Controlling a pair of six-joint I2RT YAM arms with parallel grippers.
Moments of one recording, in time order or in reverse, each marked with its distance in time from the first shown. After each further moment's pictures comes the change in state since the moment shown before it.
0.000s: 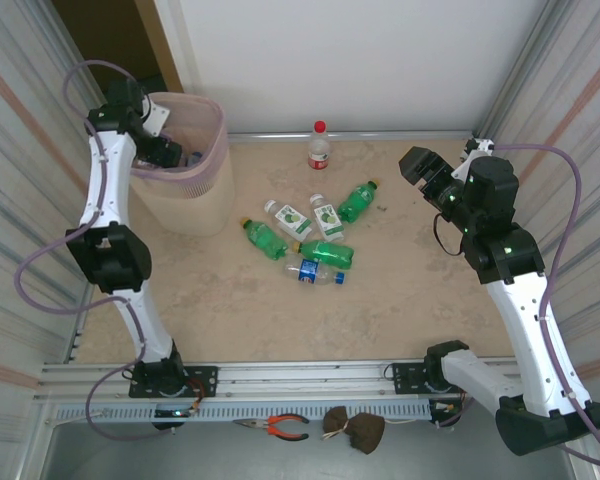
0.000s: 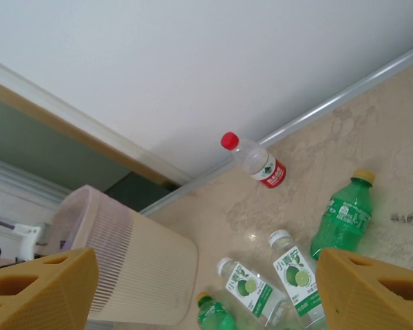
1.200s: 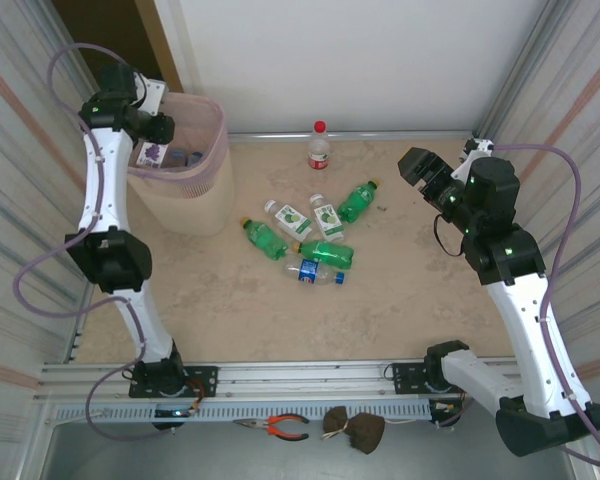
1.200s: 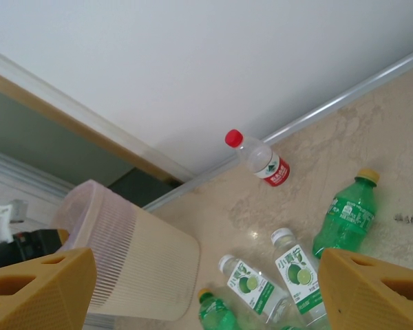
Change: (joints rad) left arm -0.006 0.032 0.123 0.087 0.125 -0.115; right arm 0.000 -0.005 0.000 0.000 -0.015 -0.011
